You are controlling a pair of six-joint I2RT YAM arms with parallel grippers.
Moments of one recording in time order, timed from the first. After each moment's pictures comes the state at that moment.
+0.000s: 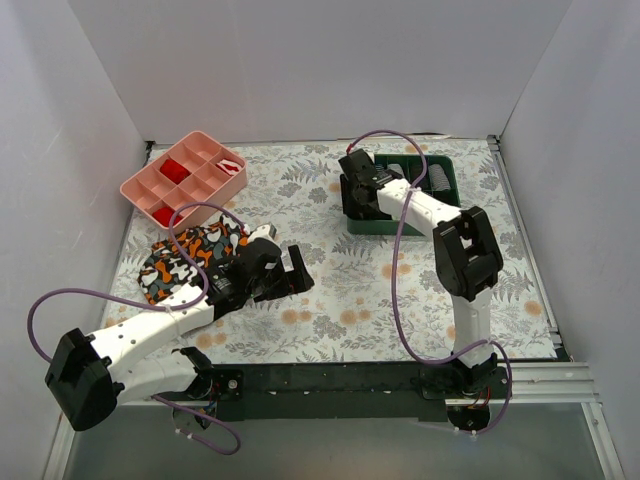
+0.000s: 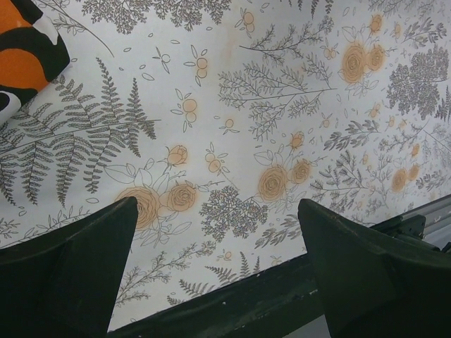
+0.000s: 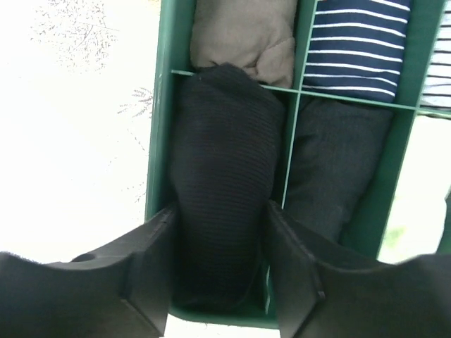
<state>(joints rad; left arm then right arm) -0.80 1.07 0.72 -0.43 -0.12 -0.90 0.58 2.04 1.62 -0.52 0.28 0.36</state>
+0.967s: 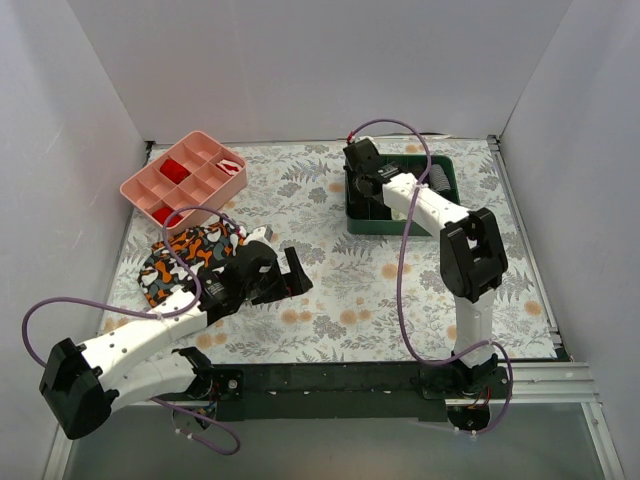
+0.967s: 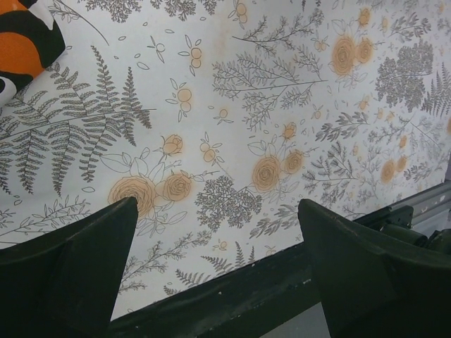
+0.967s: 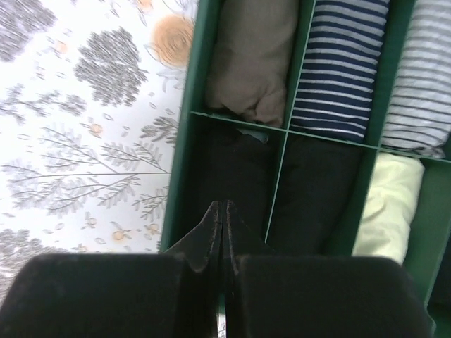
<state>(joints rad) -0.80 1.02 0.70 -0.44 -0.10 -0.92 0.57 1.99 1.67 -0.51 0.26 0.28</state>
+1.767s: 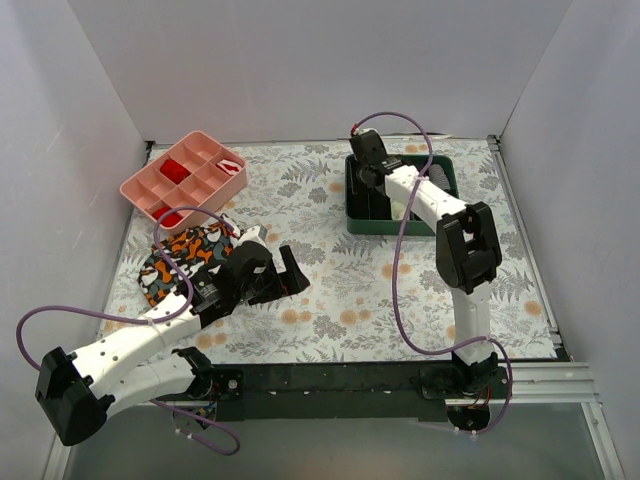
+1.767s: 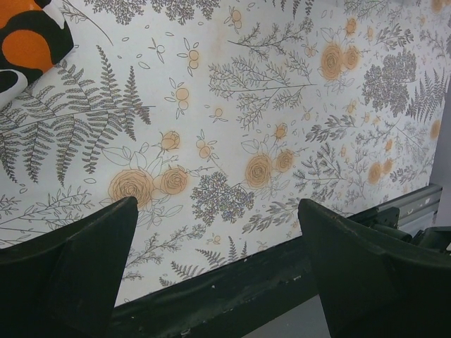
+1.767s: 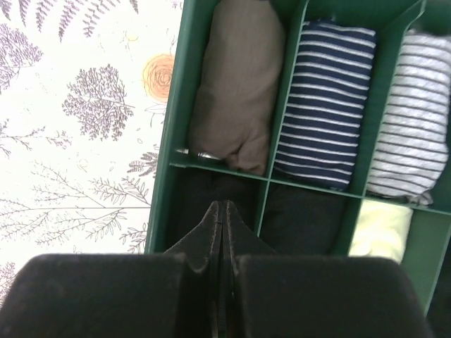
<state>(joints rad) -0.80 0.95 0.72 -0.50 -0.11 -0.94 0.51 2.09 1.76 -0.50 0.21 0.25</state>
